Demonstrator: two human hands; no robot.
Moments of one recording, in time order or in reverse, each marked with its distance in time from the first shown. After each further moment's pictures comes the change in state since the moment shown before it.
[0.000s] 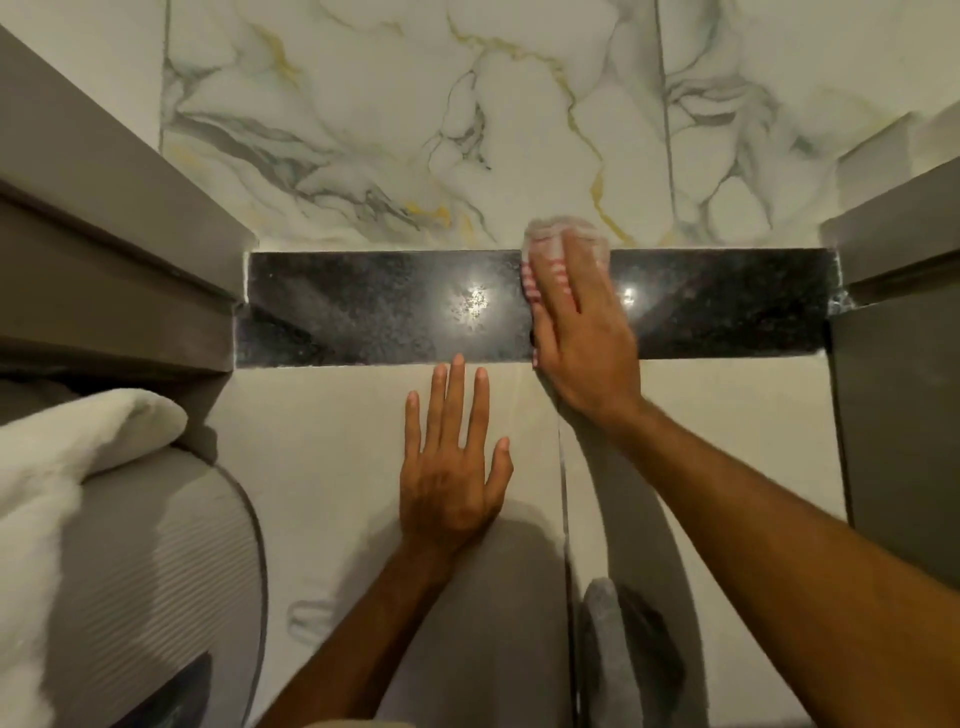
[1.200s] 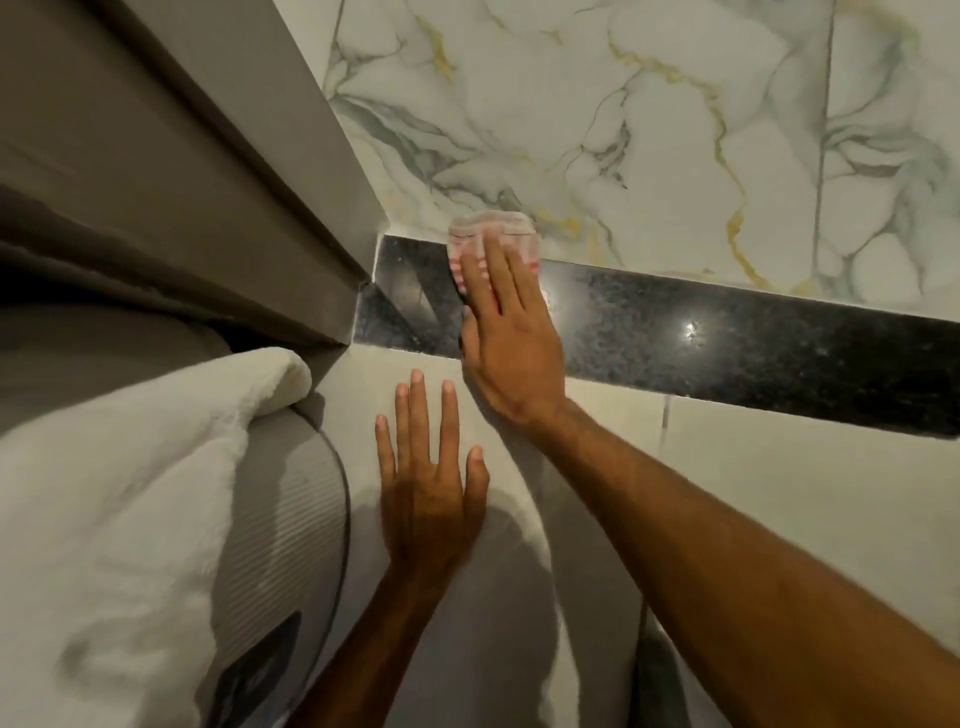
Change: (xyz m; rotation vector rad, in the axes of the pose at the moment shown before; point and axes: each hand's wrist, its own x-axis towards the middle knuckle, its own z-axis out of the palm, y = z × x) left_hand -0.039 -0.076 -0.017 0.075 0.018 -0.343; right_hand 0.013 -0.157 0.067 -0.036 -0.083 -0.313
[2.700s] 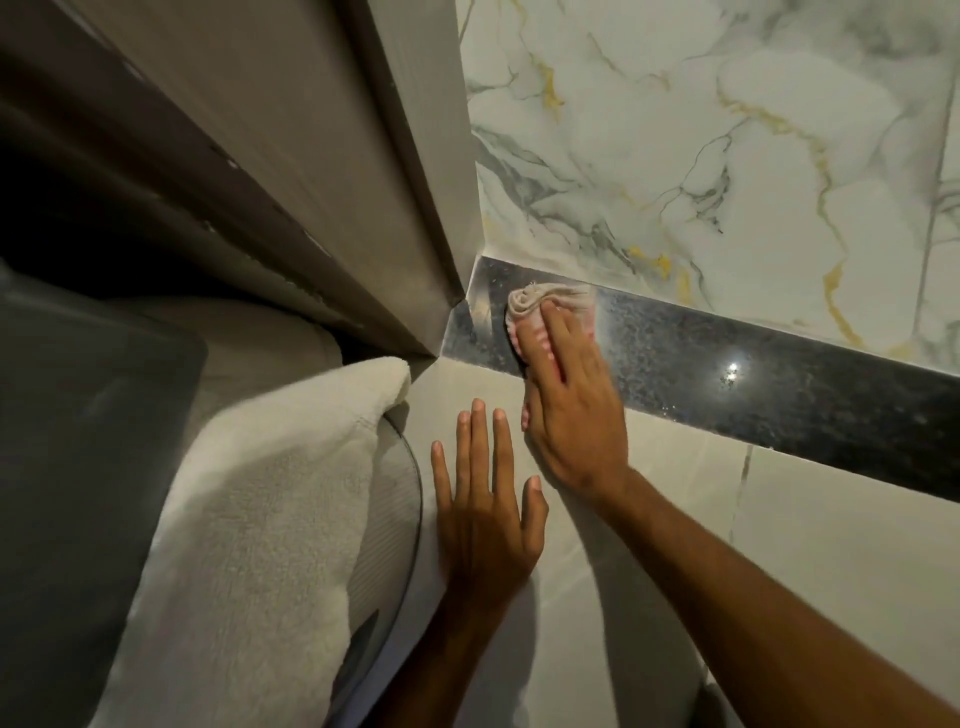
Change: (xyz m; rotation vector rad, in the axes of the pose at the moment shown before) left_hand -0.012 -0.013 0.002 -0.049 0.033 -0.132; right_hand -0.029 -0.026 0.010 0.030 -0.009 -0.080
